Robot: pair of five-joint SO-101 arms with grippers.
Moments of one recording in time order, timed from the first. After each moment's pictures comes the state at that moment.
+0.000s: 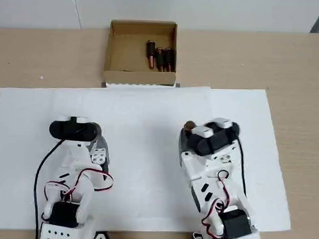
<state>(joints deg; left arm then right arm) 3.0 -99.4 93.2 50.8 10.3 -20.7 -98.5 82.2 41.8 -4.1</state>
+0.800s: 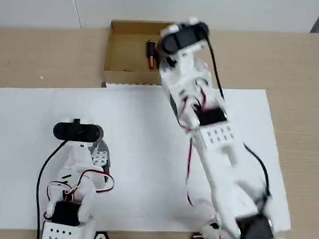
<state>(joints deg) 3.0 -99.3 95.6 50.8 10.3 -20.7 -13.7 22.5 19.9 3.9</state>
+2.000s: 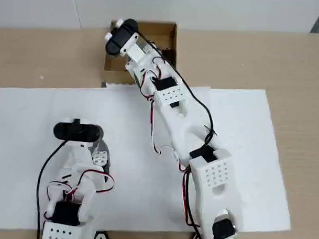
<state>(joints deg) 3.0 -99.3 95.6 50.8 10.3 -27.0 39.7 -24.4 15.6 27.1</state>
